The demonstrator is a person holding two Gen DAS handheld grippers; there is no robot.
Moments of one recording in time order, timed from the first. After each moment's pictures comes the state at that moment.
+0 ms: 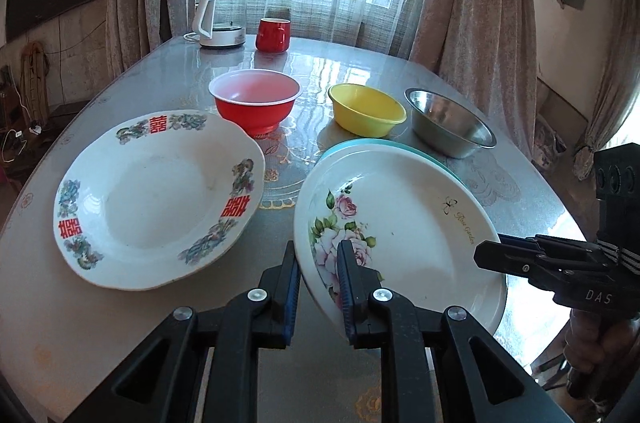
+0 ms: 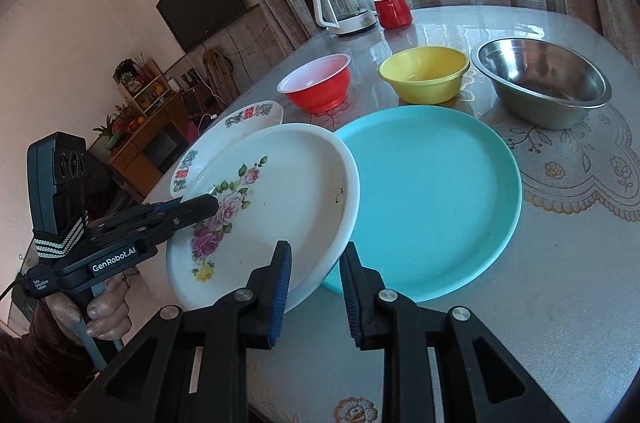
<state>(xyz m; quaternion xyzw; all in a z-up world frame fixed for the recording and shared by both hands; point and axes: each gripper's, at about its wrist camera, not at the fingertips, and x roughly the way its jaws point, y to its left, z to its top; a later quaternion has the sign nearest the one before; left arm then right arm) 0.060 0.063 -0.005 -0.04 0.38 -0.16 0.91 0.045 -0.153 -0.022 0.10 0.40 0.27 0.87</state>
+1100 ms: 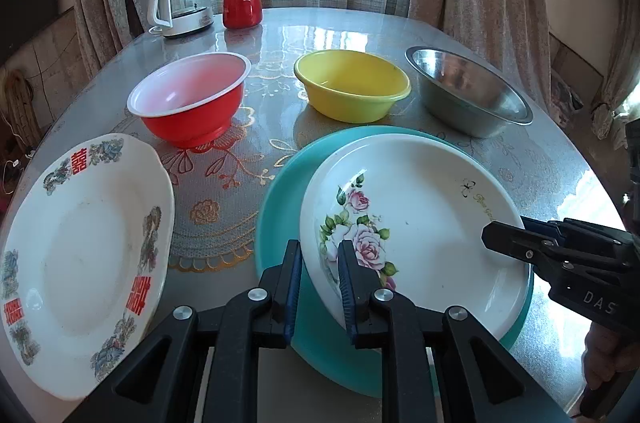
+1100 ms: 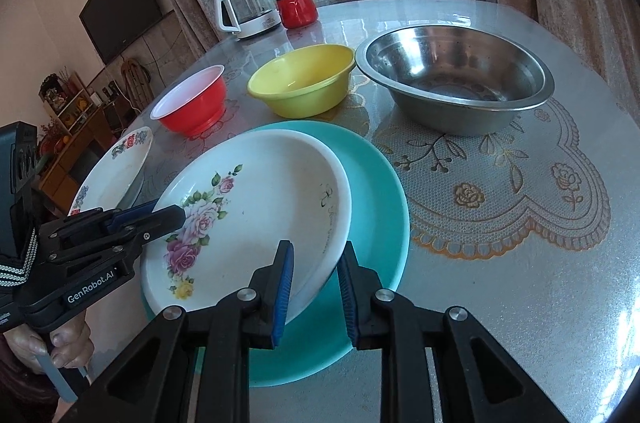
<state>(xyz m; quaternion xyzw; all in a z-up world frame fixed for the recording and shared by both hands) 0.133 0.000 -0.035 0.03 0.43 -0.14 0.89 0.107 -0.192 -0.048 0.09 0.43 0.13 0.89</state>
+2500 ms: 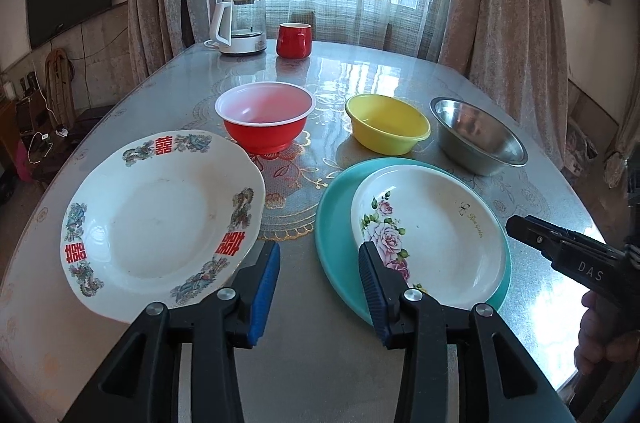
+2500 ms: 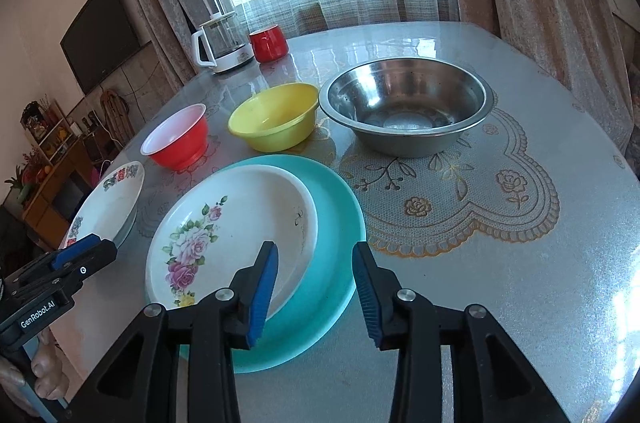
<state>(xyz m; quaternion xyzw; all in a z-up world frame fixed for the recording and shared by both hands) 0.078 0.044 0.003 -0.02 0.38 -0.09 0.92 0.081 -0.203 -0.019 0.10 0.38 0.08 0.91</state>
